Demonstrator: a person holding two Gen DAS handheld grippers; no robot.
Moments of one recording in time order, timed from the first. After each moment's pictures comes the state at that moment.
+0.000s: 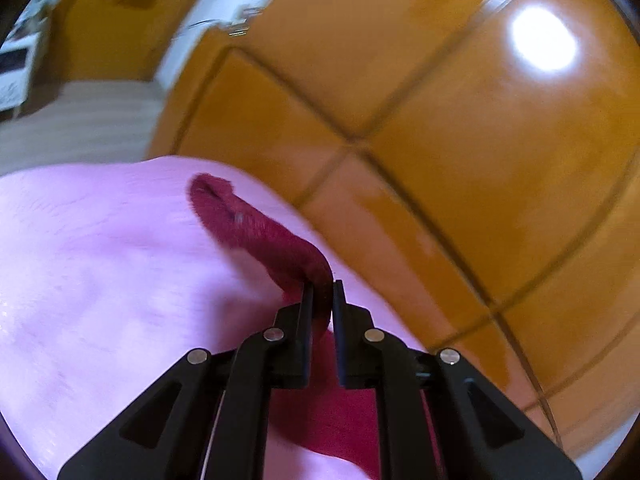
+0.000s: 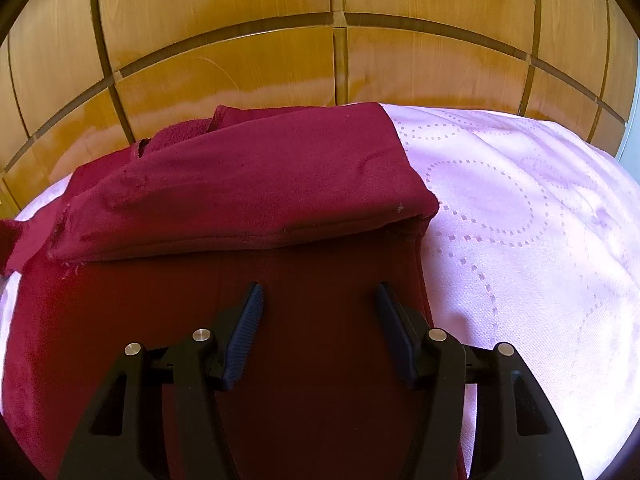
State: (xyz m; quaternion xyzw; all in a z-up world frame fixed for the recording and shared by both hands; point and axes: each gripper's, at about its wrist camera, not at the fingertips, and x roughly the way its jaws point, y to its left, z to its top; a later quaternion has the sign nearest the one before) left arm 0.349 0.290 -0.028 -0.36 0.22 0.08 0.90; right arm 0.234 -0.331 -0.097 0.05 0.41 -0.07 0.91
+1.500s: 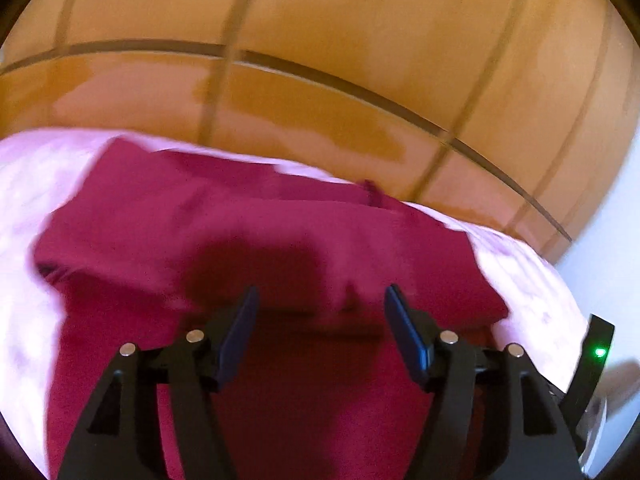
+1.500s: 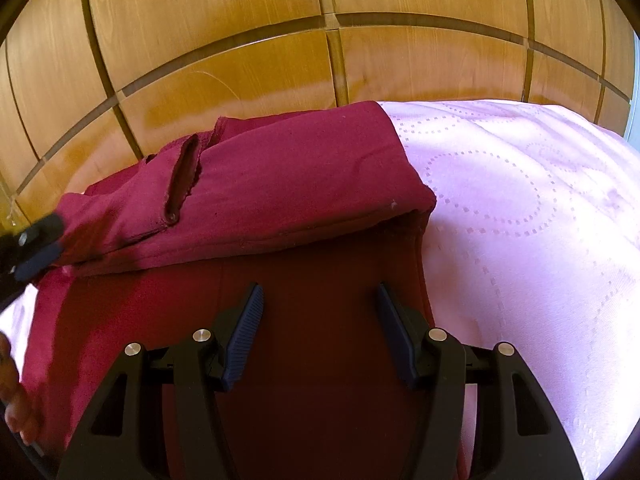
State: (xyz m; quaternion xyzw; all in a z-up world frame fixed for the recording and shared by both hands) left arm 0.318 -0.046 -0.071 -0.14 0.34 -0.14 0.92; right arm 0.229 -0.340 -0.099 0.09 0.40 -0.05 0.91
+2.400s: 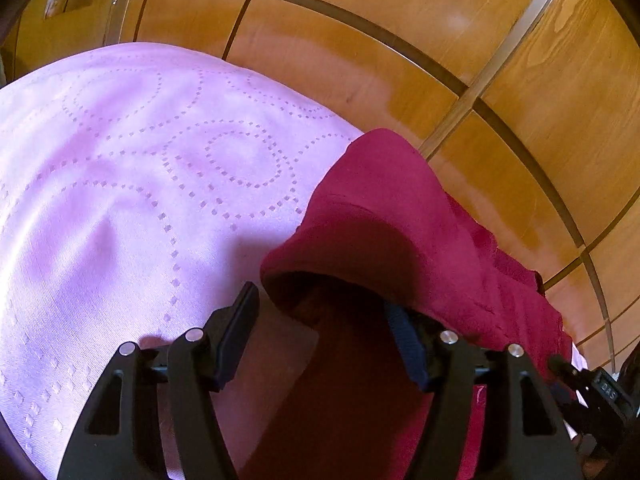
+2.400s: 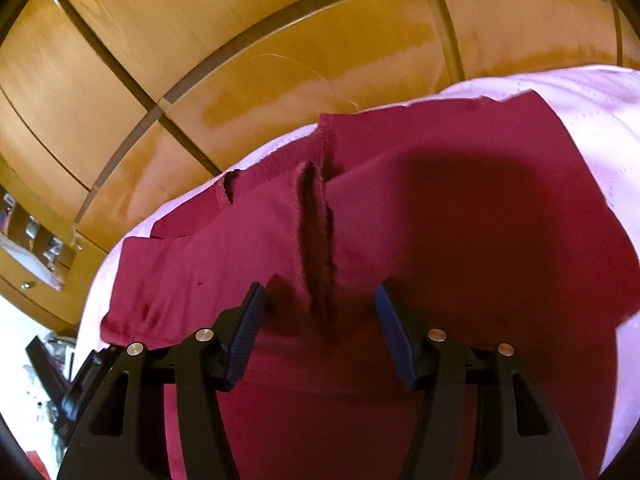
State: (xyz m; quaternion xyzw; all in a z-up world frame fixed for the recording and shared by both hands) left arm 0.336 0.087 -0.129 -0.27 0.35 0.05 0.90; right arm 0.329 -0.282 -0.091 0.20 0.45 0.08 0.87
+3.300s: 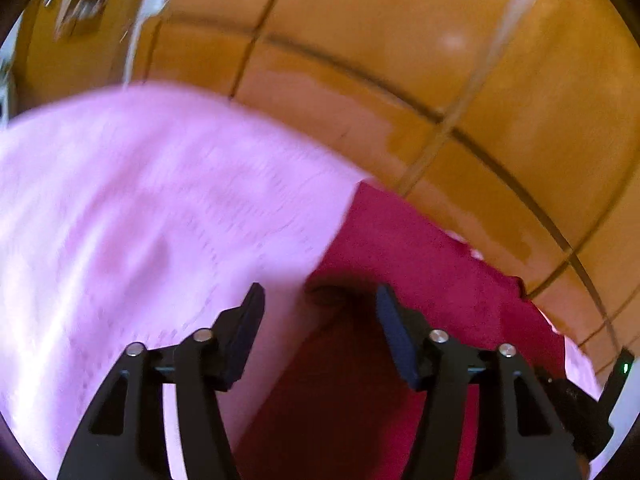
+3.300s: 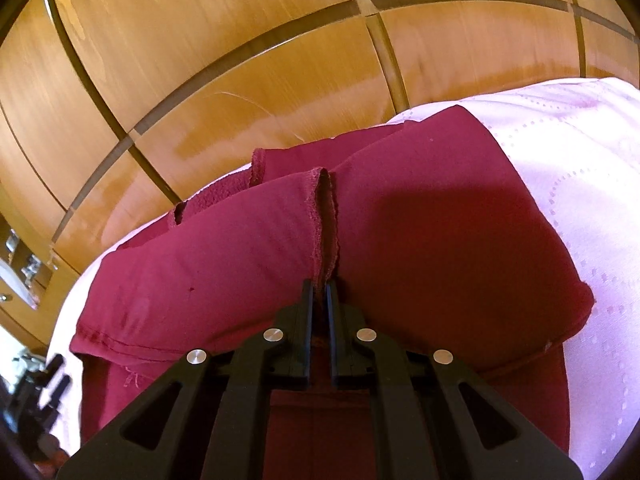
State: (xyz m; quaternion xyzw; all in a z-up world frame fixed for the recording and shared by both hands) left arm 0.297 0.066 -0.084 -0.22 0.29 0.06 0.93; right arm 0.302 -0.323 -0.103 0.19 0.39 0.02 0.90
